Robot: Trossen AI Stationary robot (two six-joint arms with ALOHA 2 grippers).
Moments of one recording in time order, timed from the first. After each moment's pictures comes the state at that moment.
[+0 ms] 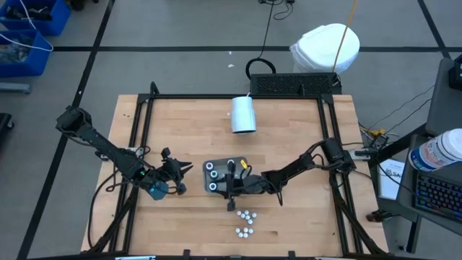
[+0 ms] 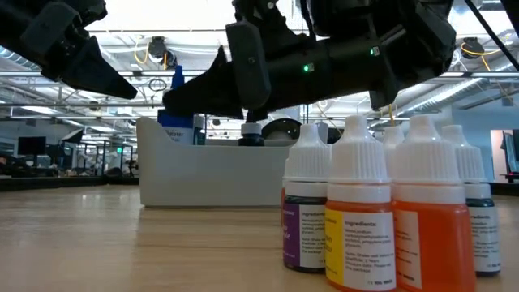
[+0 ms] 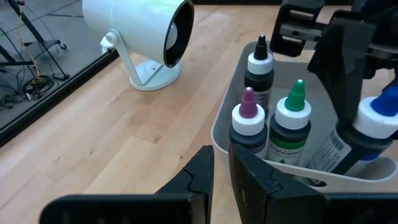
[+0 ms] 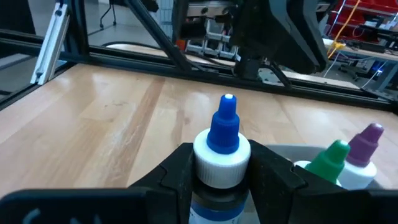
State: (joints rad) left arm -0.62 1.13 0.50 -0.18 -0.94 -0.60; right arm 0.29 2.13 1.05 0.92 0.31 -0.09
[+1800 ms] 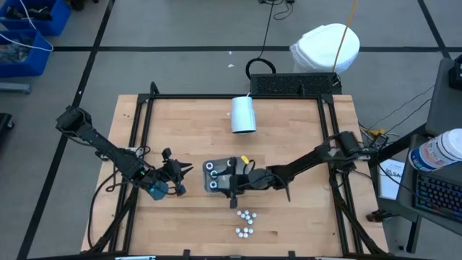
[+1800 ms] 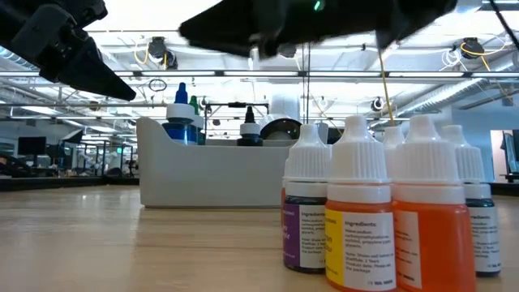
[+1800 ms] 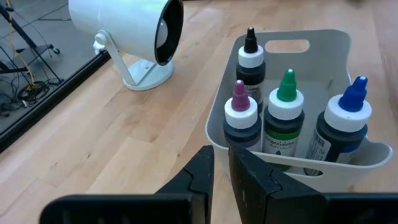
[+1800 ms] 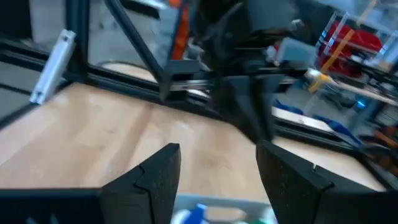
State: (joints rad) left arm -0.62 1.13 0.50 -0.18 -0.91 -0.55; right arm 0.29 1.92 1.05 0.75 0.32 -0.23
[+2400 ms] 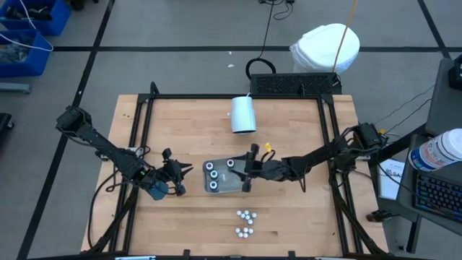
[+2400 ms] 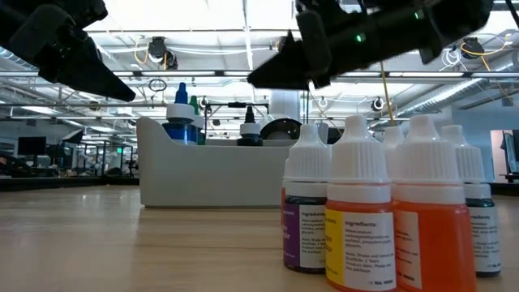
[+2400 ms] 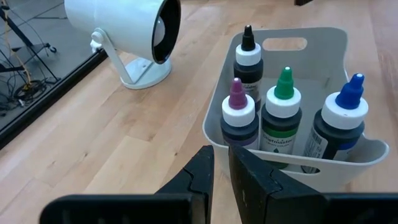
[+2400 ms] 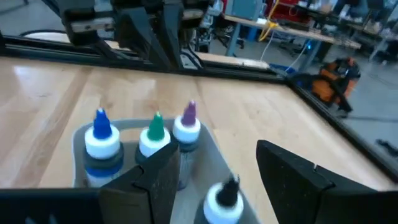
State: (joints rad) left arm -0.62 1.13 0.50 -0.18 -0.90 -0.55; right arm 0.24 1.71 0.78 0.69 0.49 -0.06
